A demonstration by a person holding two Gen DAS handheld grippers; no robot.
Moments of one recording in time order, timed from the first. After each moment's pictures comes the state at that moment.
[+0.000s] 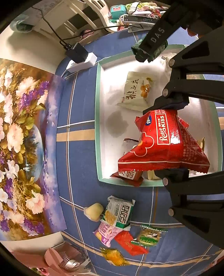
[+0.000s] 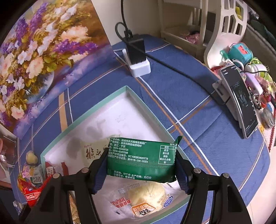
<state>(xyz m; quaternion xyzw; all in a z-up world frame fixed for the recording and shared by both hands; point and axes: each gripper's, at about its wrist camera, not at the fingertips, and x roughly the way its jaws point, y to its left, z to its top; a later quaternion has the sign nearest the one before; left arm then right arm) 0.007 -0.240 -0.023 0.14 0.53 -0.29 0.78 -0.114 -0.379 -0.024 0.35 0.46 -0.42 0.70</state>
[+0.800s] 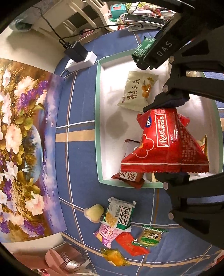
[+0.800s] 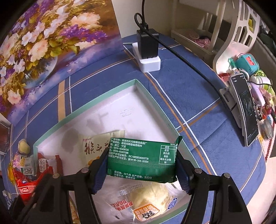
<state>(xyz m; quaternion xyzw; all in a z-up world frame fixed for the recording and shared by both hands) 0.010 -0.244 -0.024 0.14 0.54 -0.28 0.78 -0.097 -0.371 -0.033 0.31 0.49 -0.41 0.71</state>
